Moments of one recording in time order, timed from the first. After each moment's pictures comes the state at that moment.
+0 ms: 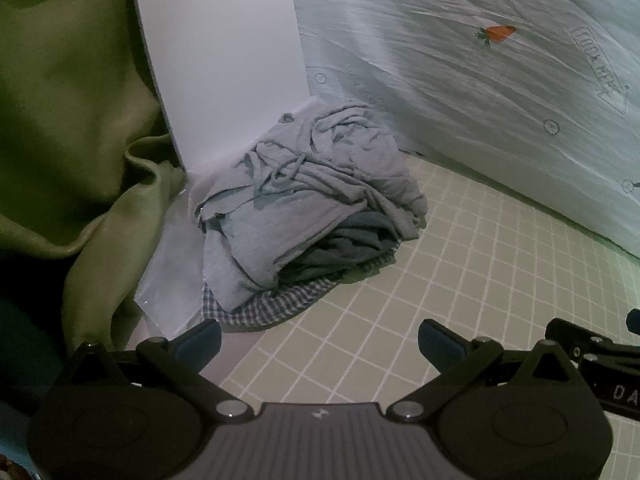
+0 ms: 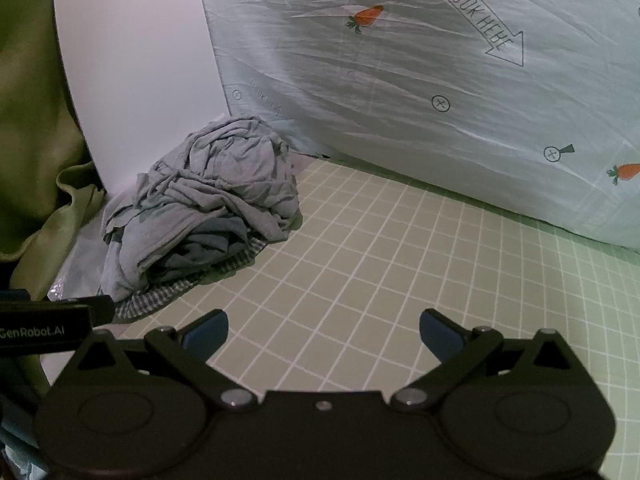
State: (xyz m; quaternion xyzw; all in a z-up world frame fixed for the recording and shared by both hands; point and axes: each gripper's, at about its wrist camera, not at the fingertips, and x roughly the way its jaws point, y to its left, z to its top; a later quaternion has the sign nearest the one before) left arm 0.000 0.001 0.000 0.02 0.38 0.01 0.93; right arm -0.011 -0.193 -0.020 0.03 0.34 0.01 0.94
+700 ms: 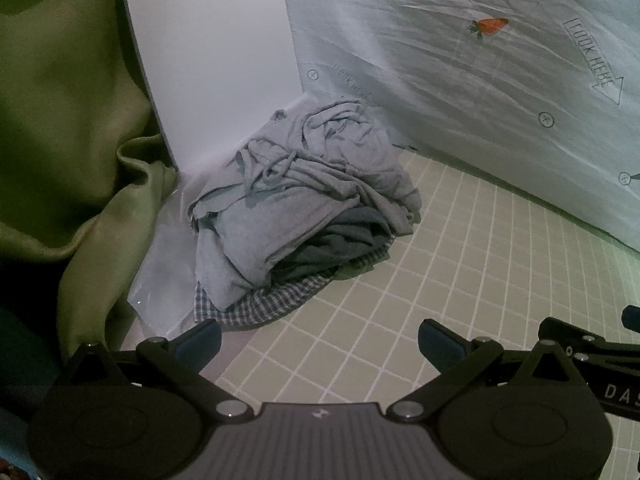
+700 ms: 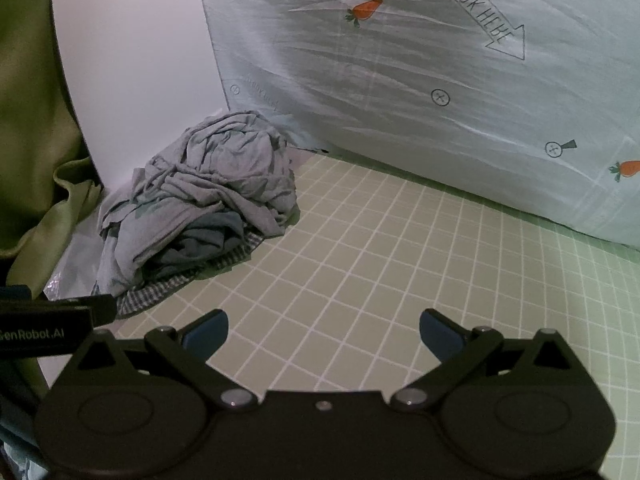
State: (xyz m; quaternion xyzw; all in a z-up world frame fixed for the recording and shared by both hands) left arm 0.002 -0.013 -0.004 0.02 0.38 0.02 0.92; right arm -0.008 -0.197 -0.026 0.03 0.35 0.02 0.94
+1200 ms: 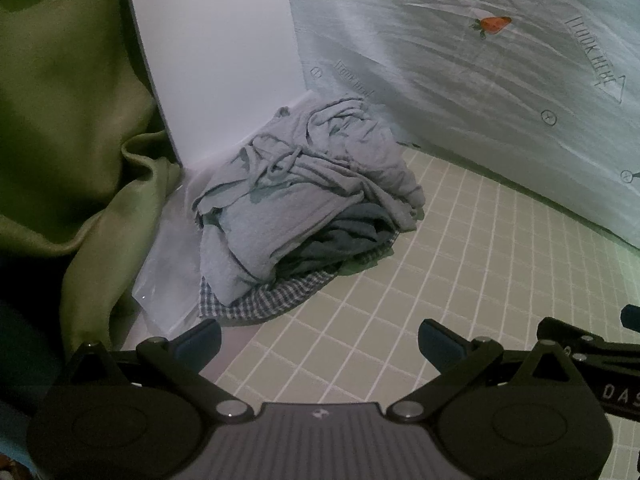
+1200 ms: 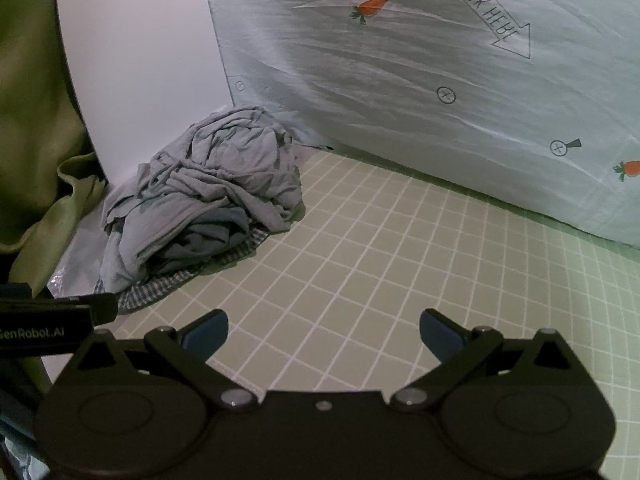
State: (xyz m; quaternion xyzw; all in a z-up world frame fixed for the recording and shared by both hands) left arm -0.002 -0.007 -0.004 0.02 0.39 0.02 0.92; right arm -0.010 -0.194 -0.027 0.03 0.35 0.02 0.94
